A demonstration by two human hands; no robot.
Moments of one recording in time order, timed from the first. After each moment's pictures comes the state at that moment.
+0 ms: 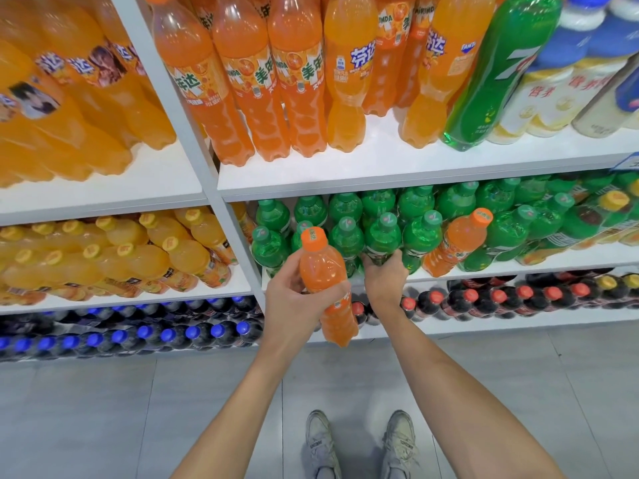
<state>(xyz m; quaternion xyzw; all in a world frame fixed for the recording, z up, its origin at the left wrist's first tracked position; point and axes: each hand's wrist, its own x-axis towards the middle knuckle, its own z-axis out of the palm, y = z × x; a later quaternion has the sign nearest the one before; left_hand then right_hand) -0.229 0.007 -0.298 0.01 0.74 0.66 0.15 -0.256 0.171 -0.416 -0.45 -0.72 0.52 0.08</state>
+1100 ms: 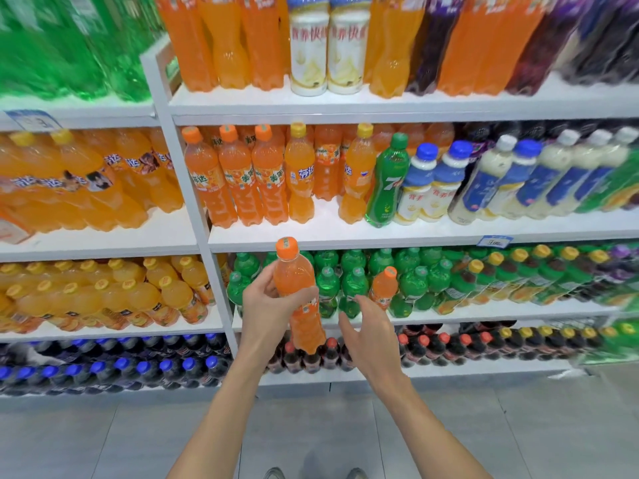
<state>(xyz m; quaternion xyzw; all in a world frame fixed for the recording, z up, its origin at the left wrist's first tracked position) -0.178 0.057 -0.166 0.00 0.72 0.68 0.09 -0.115 0.216 -0.255 -0.22 -0.91 0.36 0.07</state>
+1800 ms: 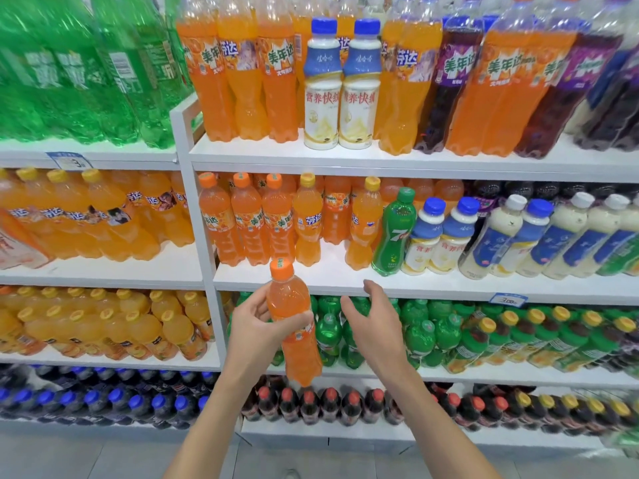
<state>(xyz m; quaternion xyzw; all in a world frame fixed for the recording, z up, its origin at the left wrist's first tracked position) -0.207 0.061 -0.139 0.02 0.73 0.68 0.06 -0.191 0.253 -0.176 -0.19 -0.86 0.47 0.07</state>
